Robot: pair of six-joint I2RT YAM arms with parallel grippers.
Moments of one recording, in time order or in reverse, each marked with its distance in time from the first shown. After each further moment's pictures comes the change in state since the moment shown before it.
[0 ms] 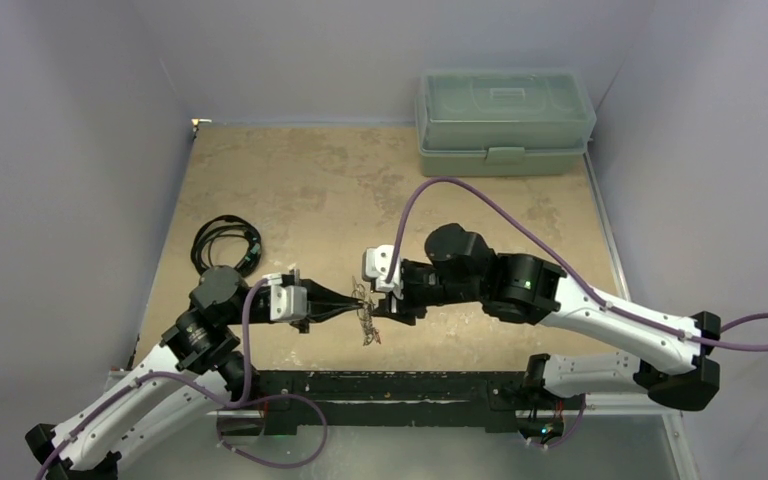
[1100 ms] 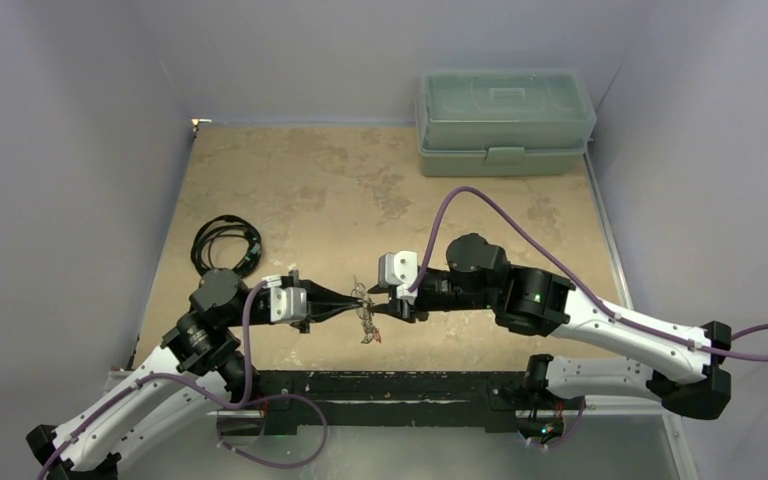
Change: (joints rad) left arm 0.000 -0.030 -0.021 0.019 -0.022 0.009; right arm 0.000 -0.131 -0.188 0.253 -0.028 -0.001
